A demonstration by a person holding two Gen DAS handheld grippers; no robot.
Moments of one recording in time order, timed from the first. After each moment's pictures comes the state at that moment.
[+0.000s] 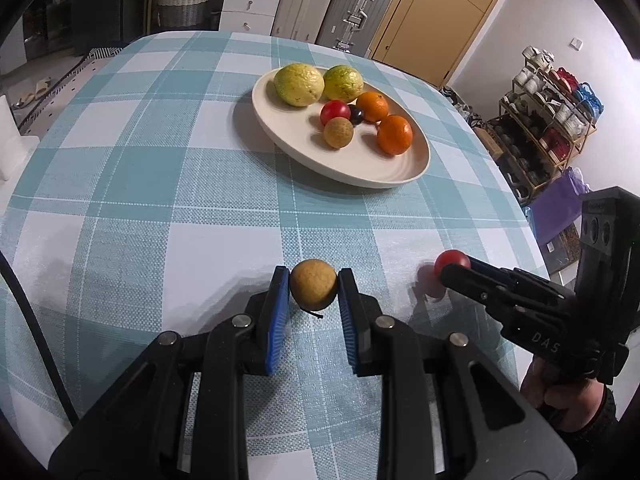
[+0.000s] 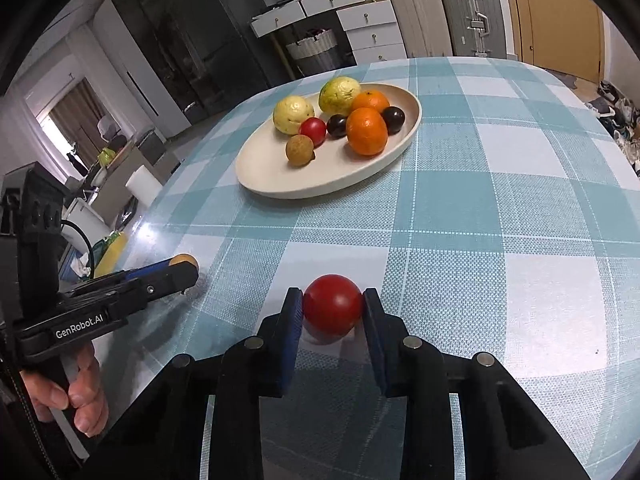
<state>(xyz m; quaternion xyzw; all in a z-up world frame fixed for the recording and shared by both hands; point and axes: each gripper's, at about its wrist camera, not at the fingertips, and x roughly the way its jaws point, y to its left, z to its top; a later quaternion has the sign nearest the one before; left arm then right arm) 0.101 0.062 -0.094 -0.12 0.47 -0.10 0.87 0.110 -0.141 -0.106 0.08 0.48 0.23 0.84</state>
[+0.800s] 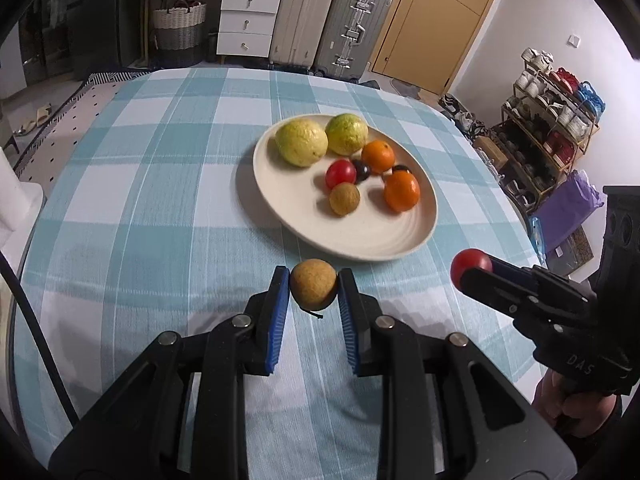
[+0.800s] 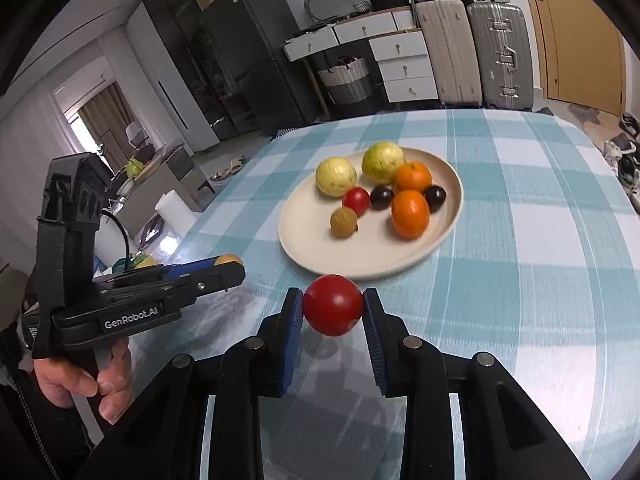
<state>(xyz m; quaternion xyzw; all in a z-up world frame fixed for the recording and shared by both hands) 0.151 0.069 -0.061 -0.10 0.45 -0.09 0.88 0.136 -0.124 -0.058 0.07 0.42 0.28 0.86</state>
